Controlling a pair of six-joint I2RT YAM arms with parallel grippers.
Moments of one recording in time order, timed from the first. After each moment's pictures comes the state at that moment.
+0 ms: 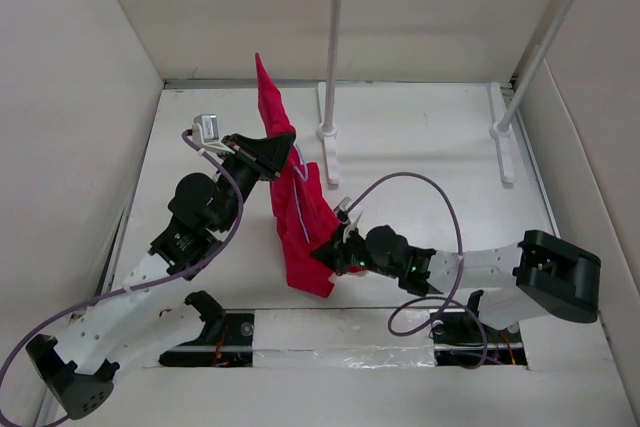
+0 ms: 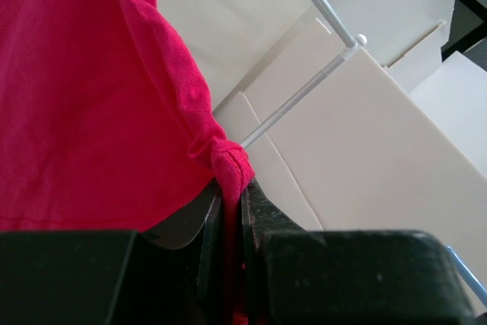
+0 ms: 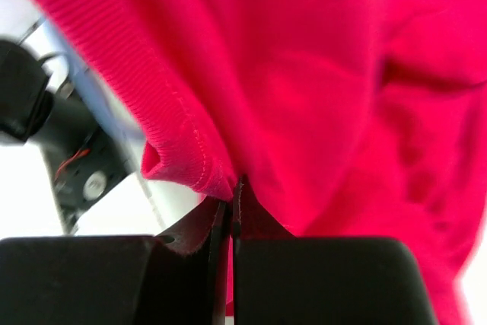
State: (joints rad) left arm -0.72 0.76 0.81 0.17 -0.24 -0.77; right arm 1.14 1.37 0.47 0.66 0.03 0.43
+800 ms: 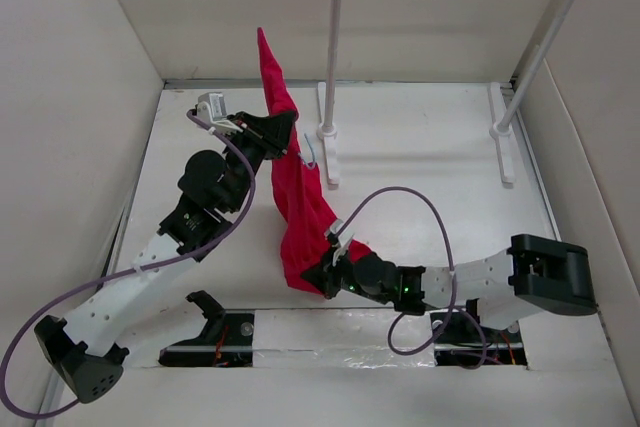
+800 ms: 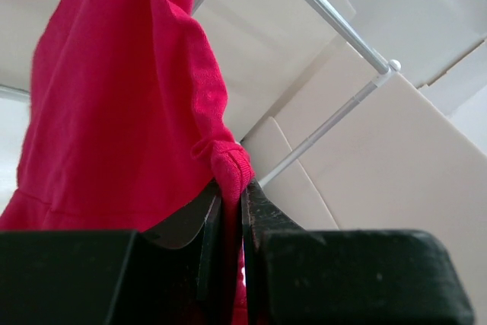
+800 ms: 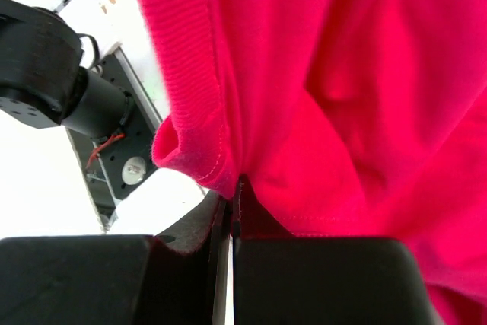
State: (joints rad) left arm -0.71 0.90 0.95 0.17 -0.32 -0.68; right arm 1.38 1.43 0.49 0.68 0.25 0.53
